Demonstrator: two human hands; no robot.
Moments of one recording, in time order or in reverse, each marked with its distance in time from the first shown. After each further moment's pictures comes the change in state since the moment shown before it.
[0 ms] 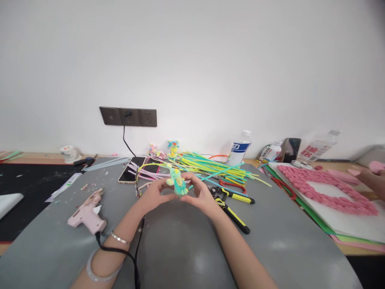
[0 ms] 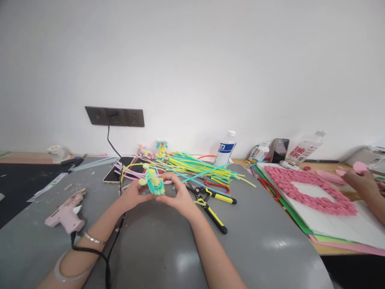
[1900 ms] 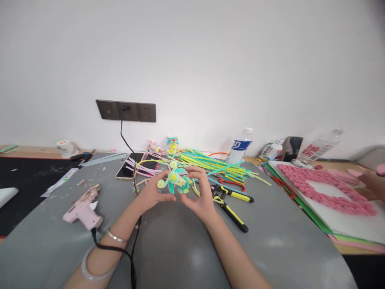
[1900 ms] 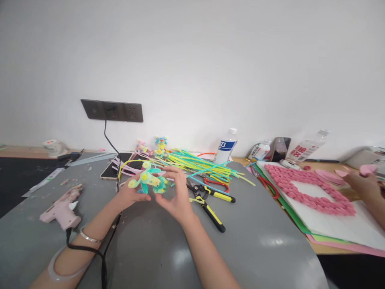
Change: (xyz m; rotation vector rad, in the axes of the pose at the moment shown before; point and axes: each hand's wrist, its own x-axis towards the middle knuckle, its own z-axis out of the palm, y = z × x) left_hand -0.002 0.002 -0.004 0.087 0.038 0.050; right_hand -0.006 -0.021 0.014 -0.441 0.279 -0.298
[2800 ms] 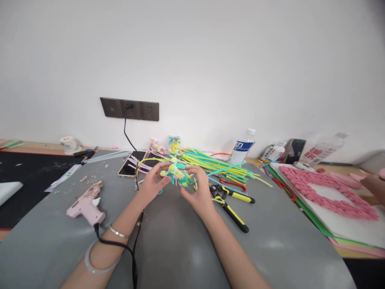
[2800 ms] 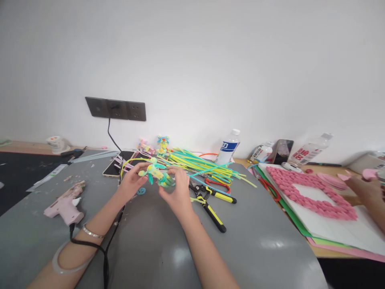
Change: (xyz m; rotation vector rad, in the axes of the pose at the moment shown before) left_hand 0.007 0.003 -0.002 -0.100 0.188 0.039; right_hand -0.002 0.014 0.010 -0.154 -0.033 0.129
